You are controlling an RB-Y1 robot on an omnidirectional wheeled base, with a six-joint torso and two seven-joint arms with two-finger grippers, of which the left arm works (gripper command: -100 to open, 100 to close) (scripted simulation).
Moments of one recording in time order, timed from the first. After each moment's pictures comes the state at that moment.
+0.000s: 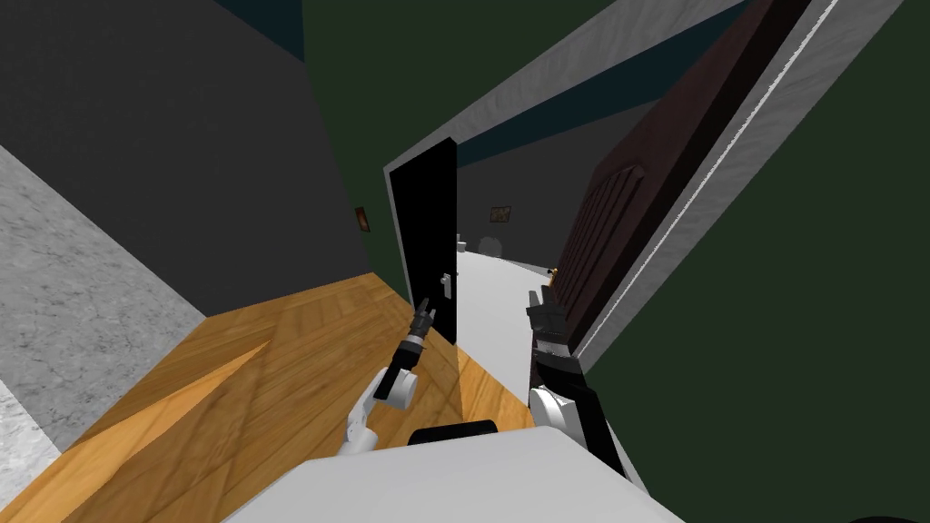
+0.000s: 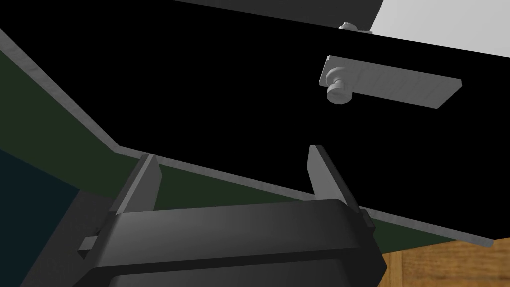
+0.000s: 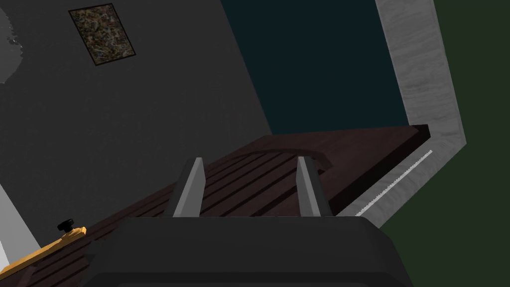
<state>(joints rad) 0.07 0.07 -0.24 -1.53 -0.01 -0.42 0.20</state>
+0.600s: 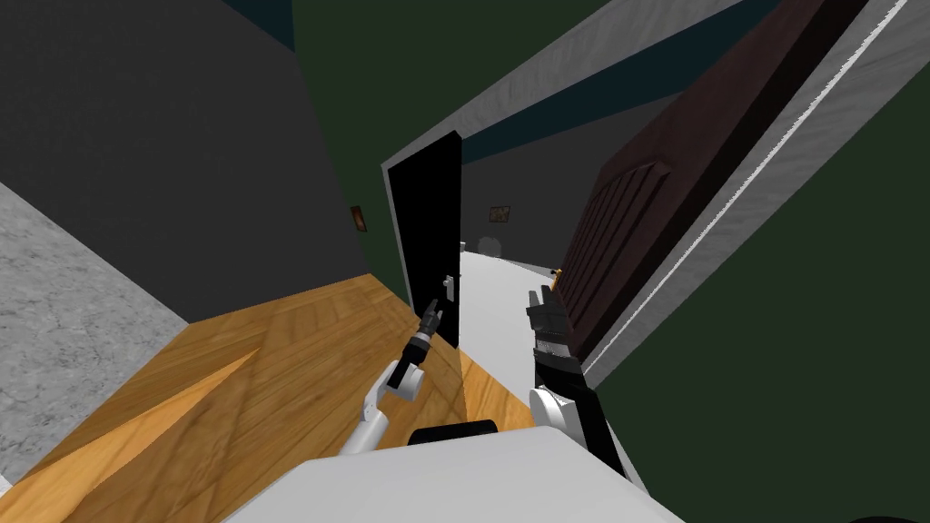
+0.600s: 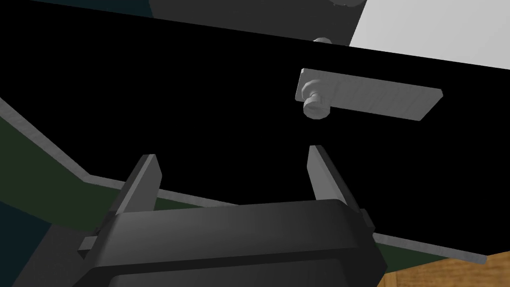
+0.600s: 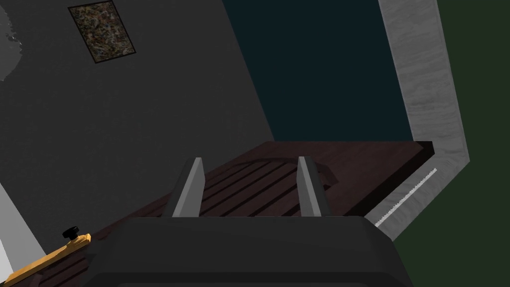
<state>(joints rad) -0.03 0.07 -0.28 -1.38 -0.03 -0.42 0.23</state>
